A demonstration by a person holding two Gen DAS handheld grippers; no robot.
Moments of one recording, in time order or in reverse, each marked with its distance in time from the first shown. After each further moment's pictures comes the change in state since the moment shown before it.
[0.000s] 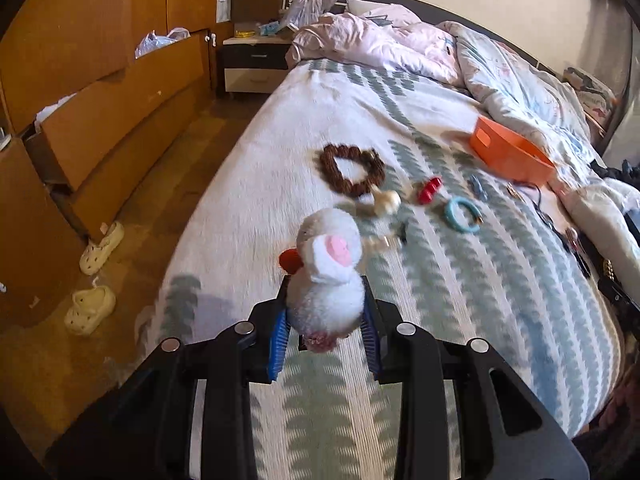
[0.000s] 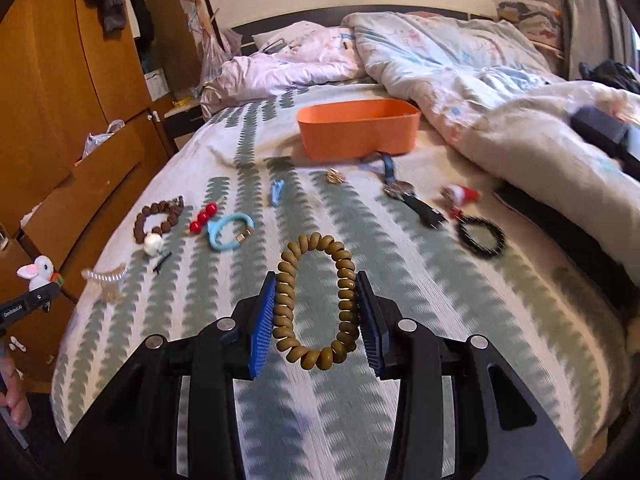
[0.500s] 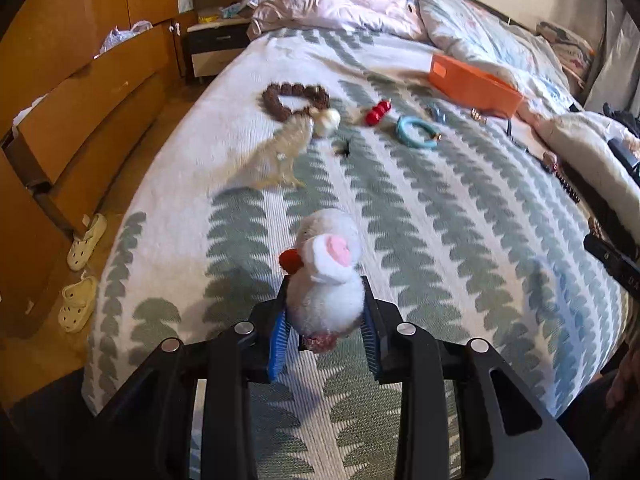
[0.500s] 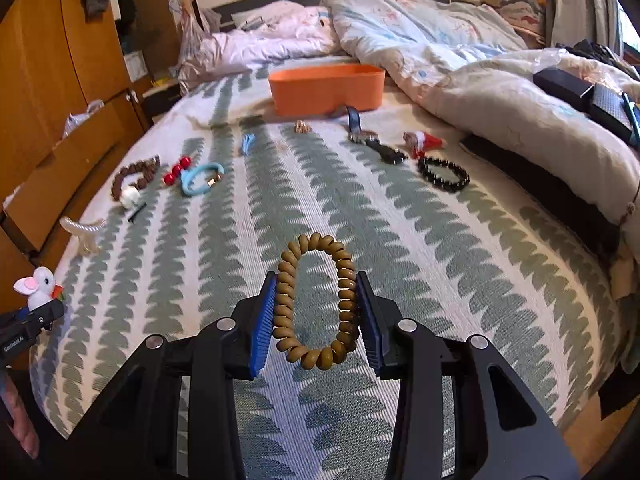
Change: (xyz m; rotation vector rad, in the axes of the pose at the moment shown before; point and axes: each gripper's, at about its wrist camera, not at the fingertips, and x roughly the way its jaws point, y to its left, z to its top) left arm 0.011 -0.041 -0.056 0.107 0.089 -0.030; right arm 0.001 -0.012 -0.042 0.006 0.095 -0.072
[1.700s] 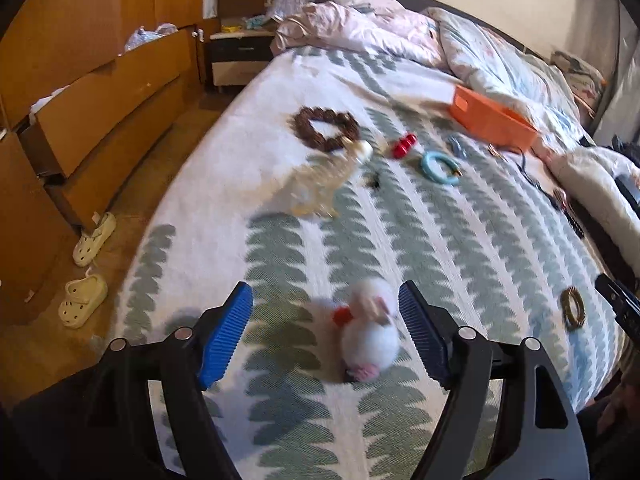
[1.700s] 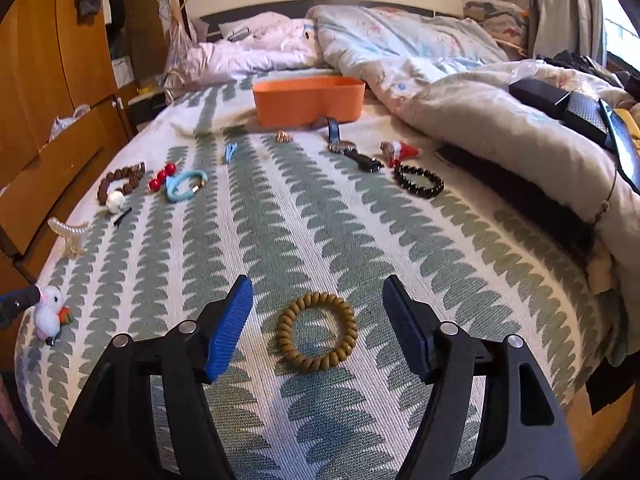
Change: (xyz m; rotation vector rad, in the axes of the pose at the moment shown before) left arm -0.016 0.028 0.012 -0.081 -0.088 0.023; right arm -0.018 -0.004 -0.006 0.003 -0.081 -0.071
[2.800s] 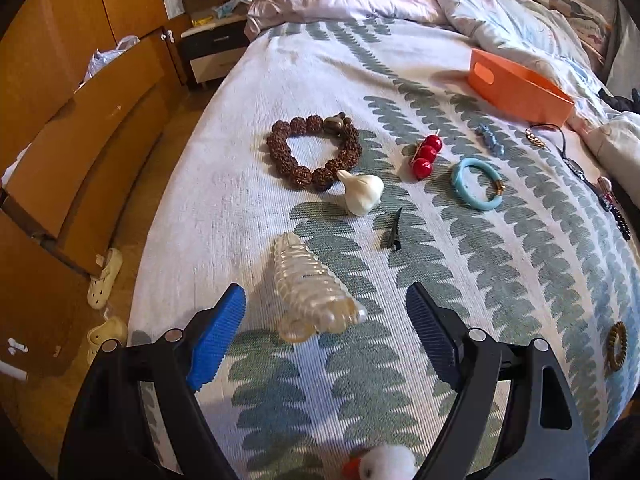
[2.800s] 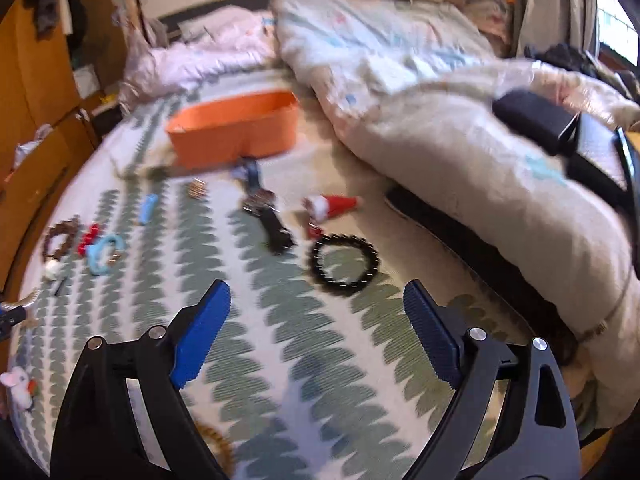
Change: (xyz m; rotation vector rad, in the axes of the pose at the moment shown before) left arm 0.086 -0.026 0.078 0.165 0.145 0.066; right arm 0.086 -0.091 0.096 0.024 0.119 -0.090
